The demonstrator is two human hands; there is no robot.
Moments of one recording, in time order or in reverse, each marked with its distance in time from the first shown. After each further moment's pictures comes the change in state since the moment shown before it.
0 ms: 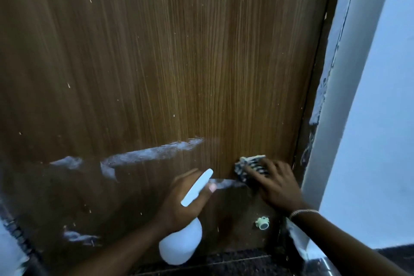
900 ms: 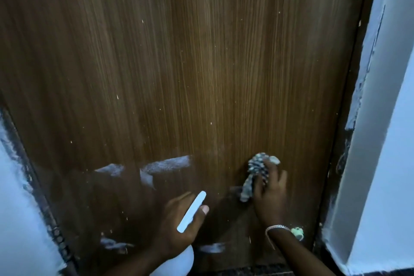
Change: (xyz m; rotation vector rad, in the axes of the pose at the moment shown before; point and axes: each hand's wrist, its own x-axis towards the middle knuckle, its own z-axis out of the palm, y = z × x) left_hand -0.066 -0.048 -0.075 0.191 0.093 -0.041; right_hand 0.062 -0.156 -0.011 0.713 0.324 0.777
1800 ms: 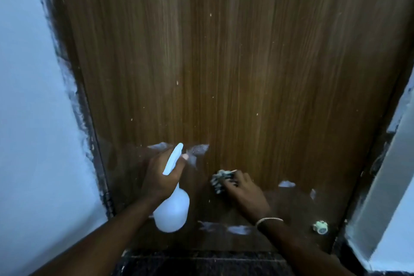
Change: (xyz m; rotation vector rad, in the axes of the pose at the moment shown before) left_hand 0.000 -0.052 -0.132 0.082 0.294 -0.079; right_hand -0.061 -0.045 0.086 -0.552 -0.624 -0.769
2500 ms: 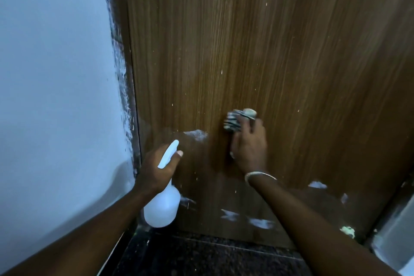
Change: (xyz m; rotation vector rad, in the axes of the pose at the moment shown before) left_hand -0.031 -0.045 -0.081 0.024 0.027 -0.366; right_hand 0.121 -0.074 -0.053 0.196 0.504 0.340
